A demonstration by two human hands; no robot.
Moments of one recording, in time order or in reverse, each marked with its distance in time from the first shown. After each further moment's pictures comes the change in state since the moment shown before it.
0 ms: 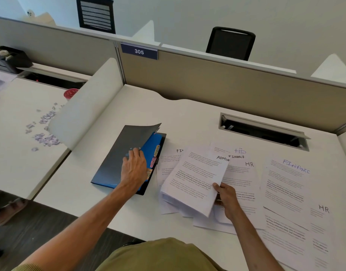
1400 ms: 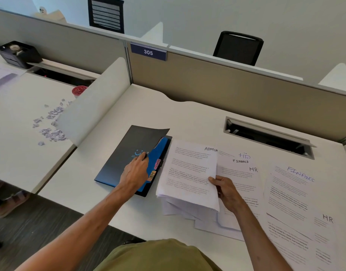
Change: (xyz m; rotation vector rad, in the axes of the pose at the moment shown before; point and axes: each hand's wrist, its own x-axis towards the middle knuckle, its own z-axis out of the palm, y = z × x) left_hand -0.009 -0.020 0.004 -0.305 -0.081 0.100; right_hand 0.011 -0.037 0.018 -0.041 -0.289 -0.014
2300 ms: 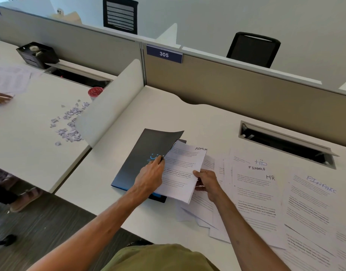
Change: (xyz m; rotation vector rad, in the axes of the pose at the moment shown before) left_hand 0.001 -0.003 -0.015 -0.037 -0.071 0.069; right_hand 0.047 -0.013 0.125 -0.133 0.073 0.056
